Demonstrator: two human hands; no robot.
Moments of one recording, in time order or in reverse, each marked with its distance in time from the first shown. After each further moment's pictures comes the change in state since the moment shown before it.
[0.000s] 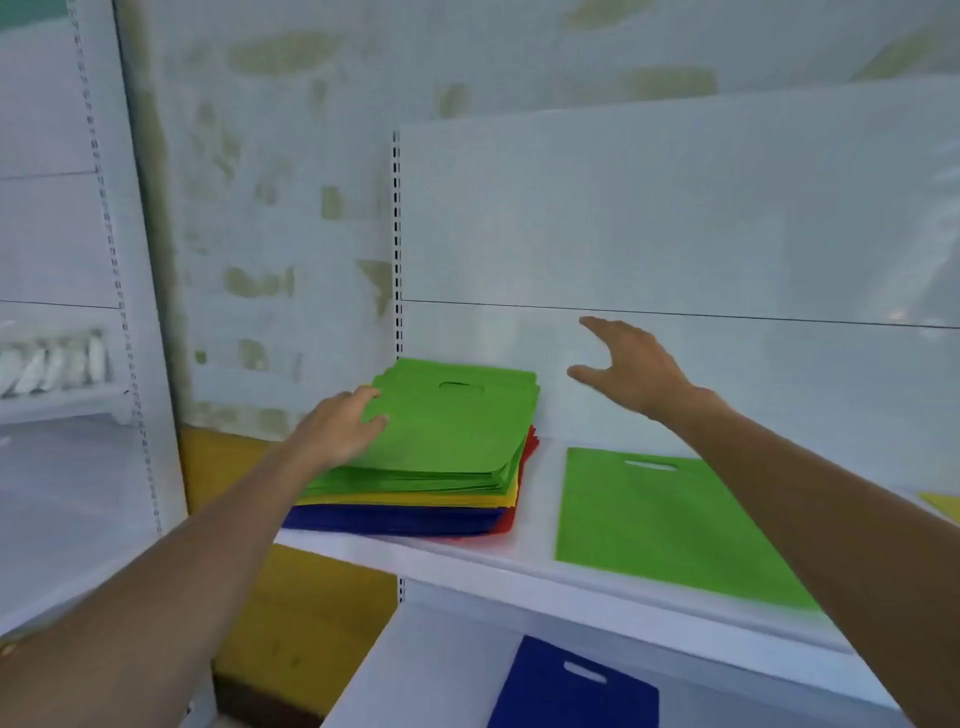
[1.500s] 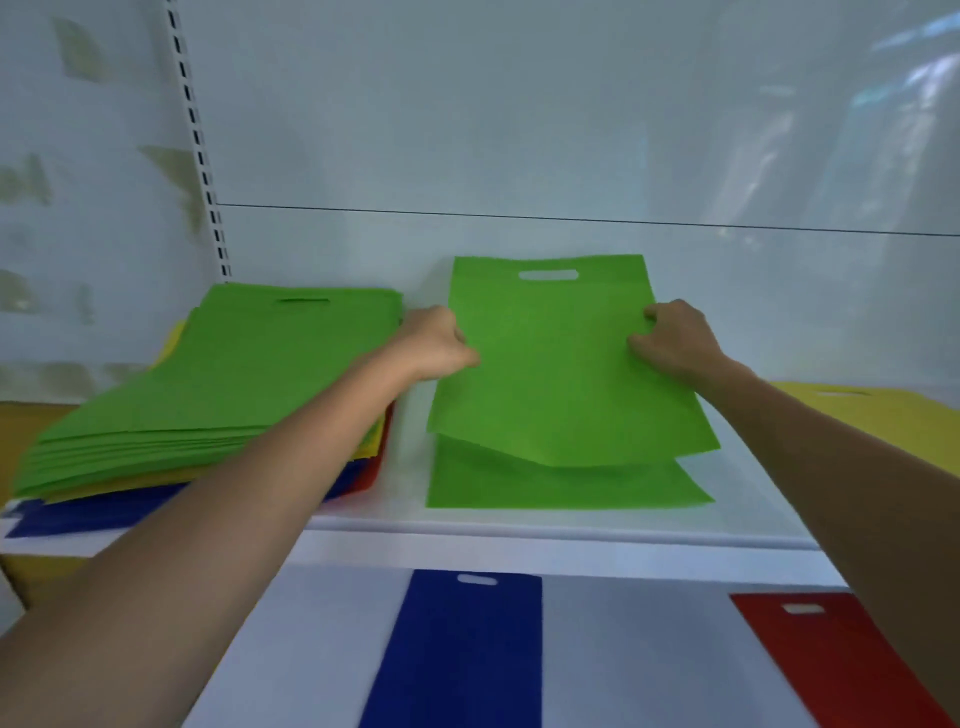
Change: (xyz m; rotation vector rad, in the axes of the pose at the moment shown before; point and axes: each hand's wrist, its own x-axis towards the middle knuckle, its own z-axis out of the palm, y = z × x) left_hand 0.039 0.196 0.089 -0.136 -0.253 0.303; right_hand -0.041 0.155 -0.022 -0.176 0.101 0.499
